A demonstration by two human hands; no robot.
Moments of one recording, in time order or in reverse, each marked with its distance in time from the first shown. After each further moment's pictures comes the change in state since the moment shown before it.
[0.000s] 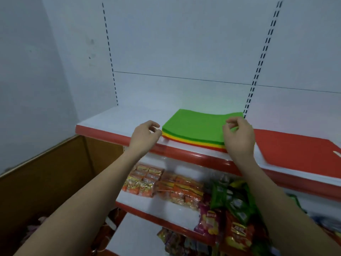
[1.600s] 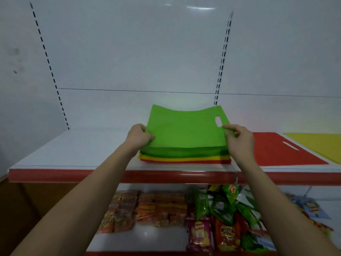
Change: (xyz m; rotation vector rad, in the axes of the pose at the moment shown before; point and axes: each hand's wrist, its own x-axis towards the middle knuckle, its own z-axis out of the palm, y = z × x) left_hand 0.107 0.022 0.031 -0.234 -0.326 -0.090; right_hand 0.026 0.019 -0.021 -0.072 0.154 0.217
